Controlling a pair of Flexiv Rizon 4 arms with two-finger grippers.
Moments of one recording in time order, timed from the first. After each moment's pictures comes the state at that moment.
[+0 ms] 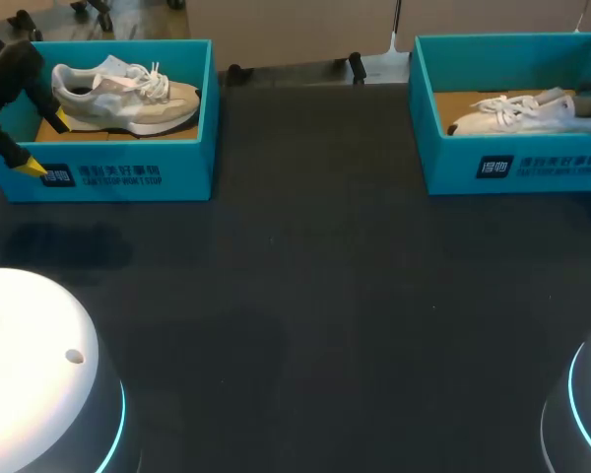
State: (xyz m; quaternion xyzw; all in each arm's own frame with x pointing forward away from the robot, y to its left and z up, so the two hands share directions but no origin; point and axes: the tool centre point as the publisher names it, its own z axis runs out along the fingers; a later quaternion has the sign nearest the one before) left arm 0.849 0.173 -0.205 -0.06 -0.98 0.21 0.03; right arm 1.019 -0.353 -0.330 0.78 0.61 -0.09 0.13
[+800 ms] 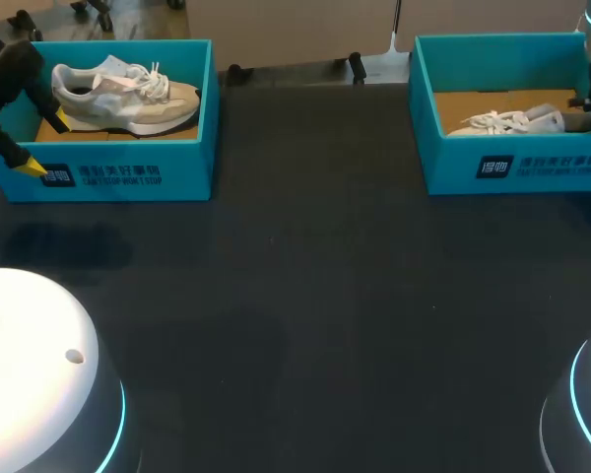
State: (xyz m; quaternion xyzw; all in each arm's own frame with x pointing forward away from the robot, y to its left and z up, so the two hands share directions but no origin) left arm 0.849 0.173 -0.205 -0.06 -0.98 0.21 0.03; right arm 1.014 -0.342 -0.359 0.77 0.62 -0.09 0.12
